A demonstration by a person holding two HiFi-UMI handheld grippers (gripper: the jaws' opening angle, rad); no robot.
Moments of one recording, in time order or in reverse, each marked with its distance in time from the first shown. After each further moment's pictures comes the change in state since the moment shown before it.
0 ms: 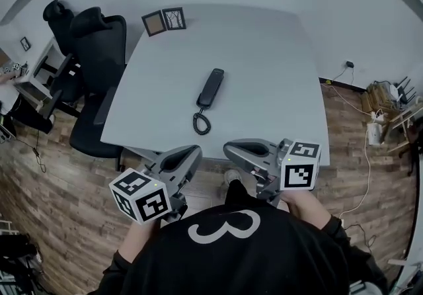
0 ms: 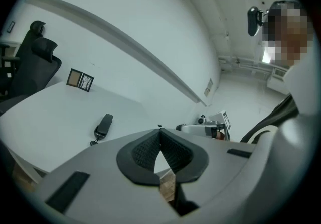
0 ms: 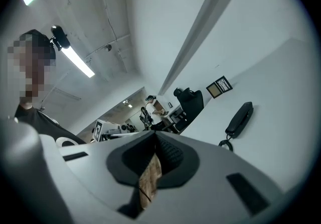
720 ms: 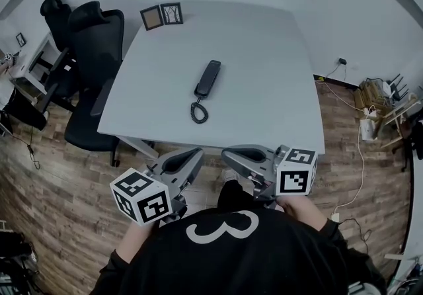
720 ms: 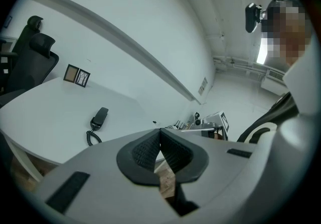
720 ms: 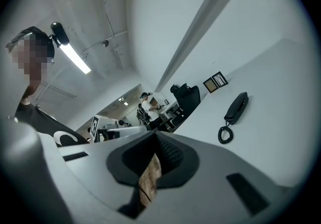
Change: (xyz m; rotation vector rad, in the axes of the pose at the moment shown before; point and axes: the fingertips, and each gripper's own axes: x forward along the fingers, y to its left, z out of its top) left arm -0.023 -0.026 -0.028 0.002 0.026 -0.053; right arm -0.008 0.027 -0.042 0.014 0.025 -0.057
